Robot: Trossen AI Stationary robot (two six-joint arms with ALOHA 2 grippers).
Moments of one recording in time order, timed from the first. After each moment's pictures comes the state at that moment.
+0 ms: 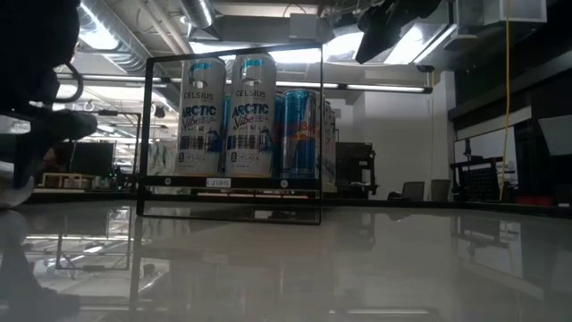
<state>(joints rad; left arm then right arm) -0.51 1.49 0.77 -1.26 -0.11 -2.45 0.12 1.45 1.32 -0.81 -0.09 -0.06</state>
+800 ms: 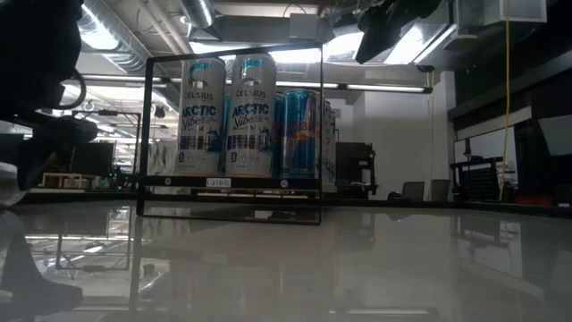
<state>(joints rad) -0.48 1.49 0.73 -1.28 -0.15 -2.39 0.12 1.45 1.32 -0.81 -0.09 -0.06</state>
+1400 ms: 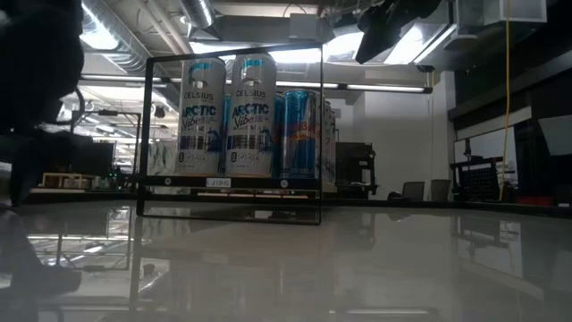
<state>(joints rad) -0.46 1.49 0.68 -1.20 -0.12 -2.35 0.12 1.45 1.32 -0.81 -0.09 -0.06</state>
